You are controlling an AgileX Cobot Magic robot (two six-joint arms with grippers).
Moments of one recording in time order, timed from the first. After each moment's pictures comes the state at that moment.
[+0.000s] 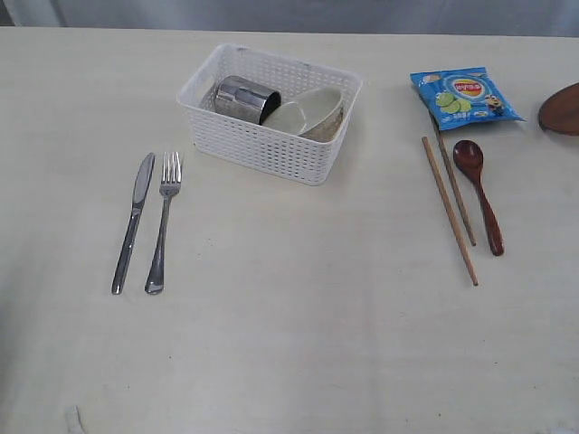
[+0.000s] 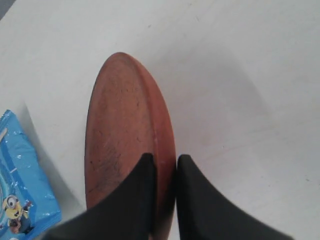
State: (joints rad) left arm -0.09 0.00 0.00 0.15 0.35 -0.08; right arm -0.59 2.22 -1.66 0.64 0.82 -0.35
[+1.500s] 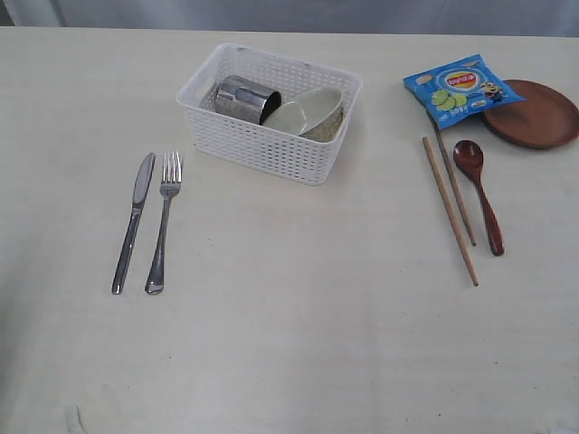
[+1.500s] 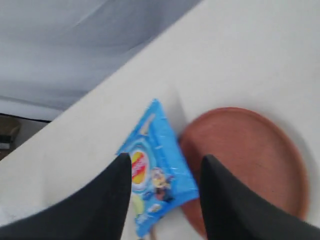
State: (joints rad) left arm -0.09 0.00 0.00 0.15 0.35 -0.08; right arm -0.54 2.08 -1.66 0.95 0.99 -0.54
